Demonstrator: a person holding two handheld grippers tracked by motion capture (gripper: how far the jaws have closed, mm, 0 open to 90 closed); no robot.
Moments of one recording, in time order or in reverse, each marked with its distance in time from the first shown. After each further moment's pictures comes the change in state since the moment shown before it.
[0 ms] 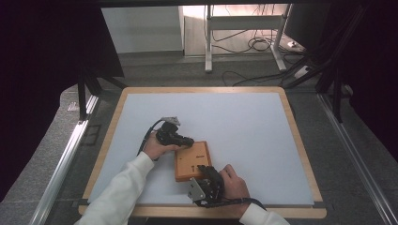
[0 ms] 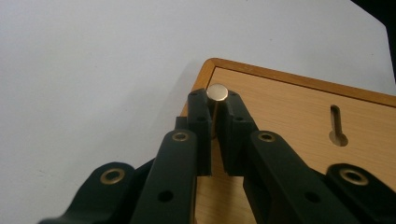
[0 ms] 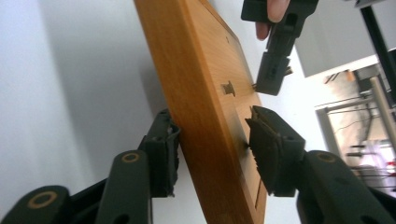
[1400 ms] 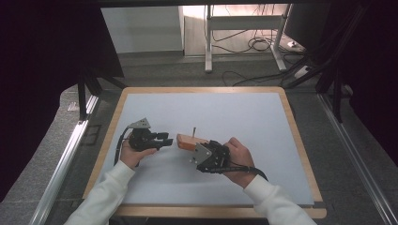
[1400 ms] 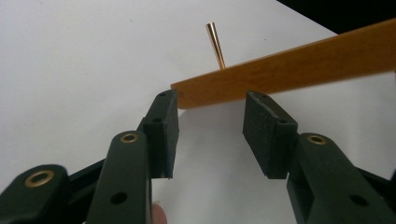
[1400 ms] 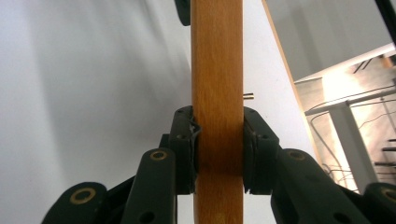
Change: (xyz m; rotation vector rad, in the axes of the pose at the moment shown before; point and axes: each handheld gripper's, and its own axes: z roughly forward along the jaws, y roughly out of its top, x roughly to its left) left arm -0.010 -0.050 -0.076 -0.223 0.158 -0.018; right arm -0.095 0.015 -0.006 0.012 0.115 0.100
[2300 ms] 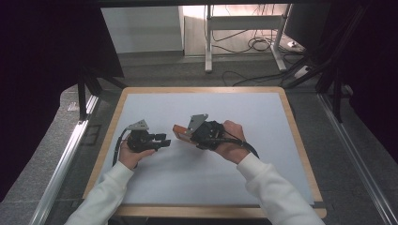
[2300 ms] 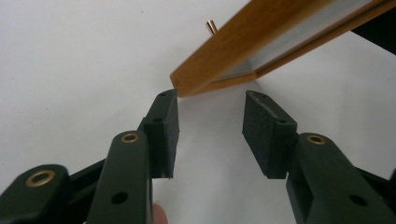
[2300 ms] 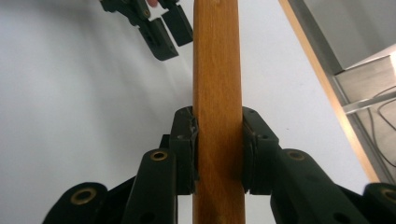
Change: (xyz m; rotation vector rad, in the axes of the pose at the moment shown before) left arm 0.005 -0.008 -0.001 -0.002 0.026 -0.015; right arm -0.058 0.027 0.016 0.002 0.194 0.176
